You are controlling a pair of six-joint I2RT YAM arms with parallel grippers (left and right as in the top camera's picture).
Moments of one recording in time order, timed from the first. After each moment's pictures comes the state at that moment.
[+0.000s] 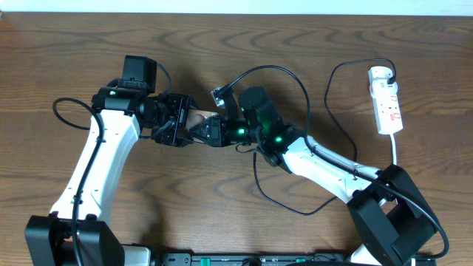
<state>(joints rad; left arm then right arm) -0.10 1.54 1.24 -0.97 0.49 -1.46 0.70 1.77 1.04 0.23 -0.66 0.81</state>
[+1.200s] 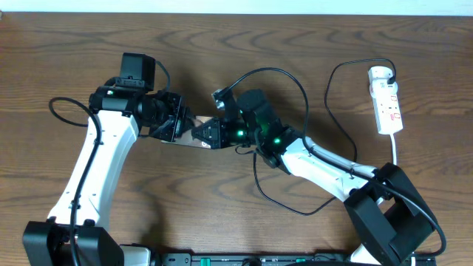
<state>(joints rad) -0.10 1.53 1.27 -0.97 0.47 -1.42 0.70 1.78 1.03 0.23 -0.63 0.80</state>
